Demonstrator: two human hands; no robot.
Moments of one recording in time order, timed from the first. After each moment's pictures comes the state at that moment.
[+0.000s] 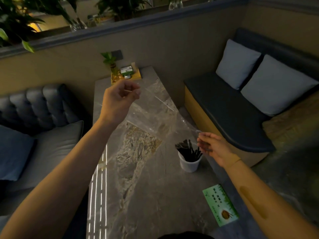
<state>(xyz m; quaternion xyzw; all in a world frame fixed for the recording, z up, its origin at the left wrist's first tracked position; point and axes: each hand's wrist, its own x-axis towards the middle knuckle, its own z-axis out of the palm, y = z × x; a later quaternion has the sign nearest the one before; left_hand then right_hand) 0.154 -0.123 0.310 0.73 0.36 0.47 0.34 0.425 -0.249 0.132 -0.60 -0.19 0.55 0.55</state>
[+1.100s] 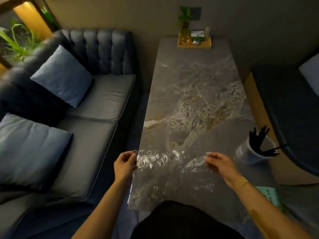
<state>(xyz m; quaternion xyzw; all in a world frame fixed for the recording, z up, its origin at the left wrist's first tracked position) -0.122 -0.297 0.041 0.23 0.72 0.49 0.42 0.219 -0.278 0.048 -0.64 -0.31 0.61 0.34</state>
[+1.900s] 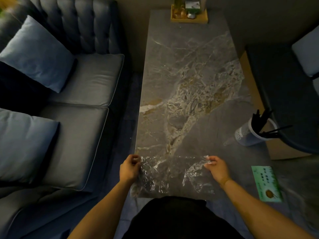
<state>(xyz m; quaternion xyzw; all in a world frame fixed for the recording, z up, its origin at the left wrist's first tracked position) -0.146 -0.322 -0.043 0.42 0.78 0.19 0.42 0.202 -0.323 -0.041 -0.79 -0.32 0.47 0.24</state>
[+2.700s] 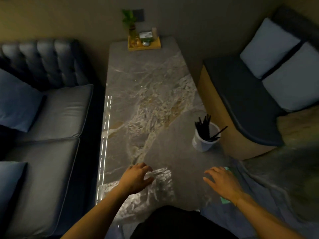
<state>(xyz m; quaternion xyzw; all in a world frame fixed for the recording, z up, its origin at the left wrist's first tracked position) 0.020 -0.278 0.026 0.84 0.48 -0.10 0.22 0.365 -0.369 0.019 -0.71 -0.67 0.20 -0.06</state>
